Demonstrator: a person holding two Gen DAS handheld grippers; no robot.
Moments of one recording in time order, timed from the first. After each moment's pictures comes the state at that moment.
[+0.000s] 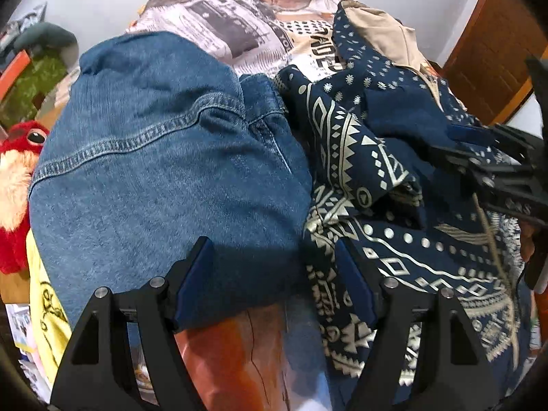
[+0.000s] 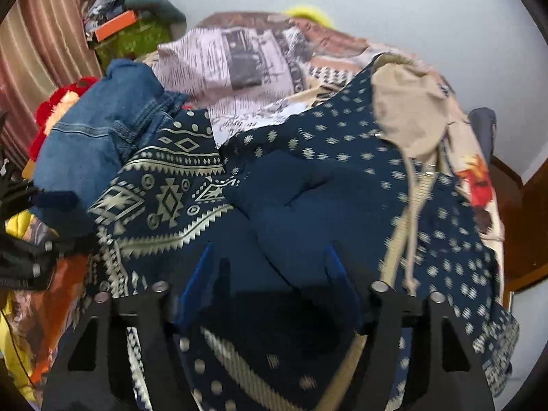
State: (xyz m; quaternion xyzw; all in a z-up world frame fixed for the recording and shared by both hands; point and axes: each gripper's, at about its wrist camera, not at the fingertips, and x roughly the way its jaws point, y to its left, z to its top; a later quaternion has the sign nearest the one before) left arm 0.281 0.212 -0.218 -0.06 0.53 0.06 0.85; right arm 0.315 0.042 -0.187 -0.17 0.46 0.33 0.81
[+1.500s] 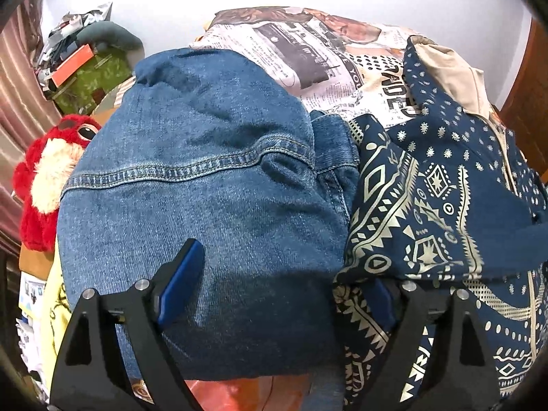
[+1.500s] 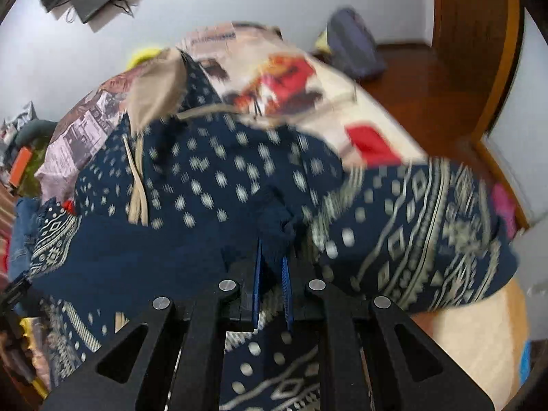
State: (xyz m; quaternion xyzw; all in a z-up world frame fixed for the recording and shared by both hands) left arm 0.309 0.230 -0.224 -0.06 0.47 0.21 0.85; right arm 0.358 -0.209 -0.217 0.09 0.51 0.13 0.84
